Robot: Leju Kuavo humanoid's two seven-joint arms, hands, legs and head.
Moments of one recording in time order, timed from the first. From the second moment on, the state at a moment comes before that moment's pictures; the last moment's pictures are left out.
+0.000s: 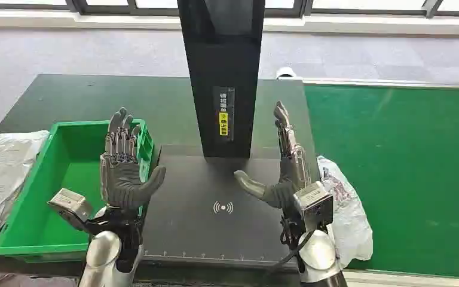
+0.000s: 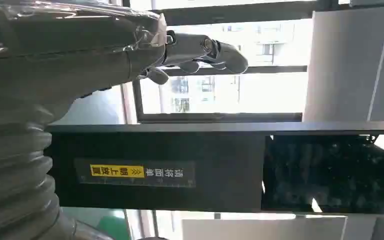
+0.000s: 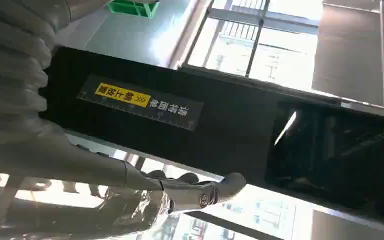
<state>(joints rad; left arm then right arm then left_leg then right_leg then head) -0.07 -0.24 -0.12 -1.63 -0.02 -0.05 -0.59 -0.14 0.24 0.32 -1.50 0.14 -0.09 -0.61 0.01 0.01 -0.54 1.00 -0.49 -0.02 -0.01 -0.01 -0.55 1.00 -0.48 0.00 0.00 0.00</state>
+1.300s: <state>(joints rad) -0.07 -0.24 -0.13 -1.58 0.00 0.00 -0.59 -0.10 0.30 0.01 -1.45 0.85 -0.70 -0.58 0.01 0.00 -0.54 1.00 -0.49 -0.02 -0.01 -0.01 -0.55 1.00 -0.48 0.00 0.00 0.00</state>
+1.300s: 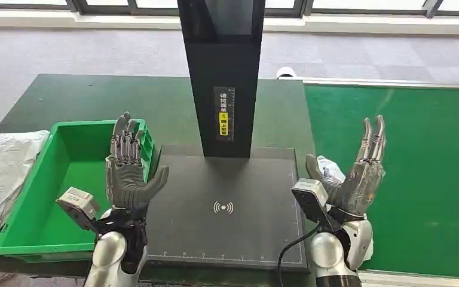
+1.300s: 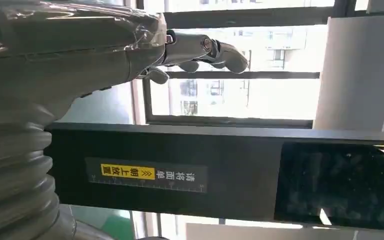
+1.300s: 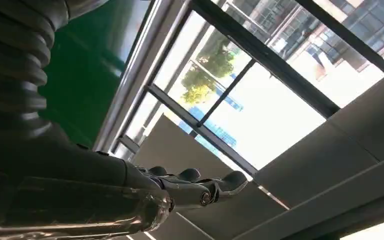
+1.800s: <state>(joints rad) -0.05 -0.24 -0.13 -1.61 0.01 0.03 -0.59 -0.08 0.30 -0.22 -1.46 1.11 -0.70 -0.39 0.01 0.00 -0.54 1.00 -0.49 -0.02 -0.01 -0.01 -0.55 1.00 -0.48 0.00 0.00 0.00</state>
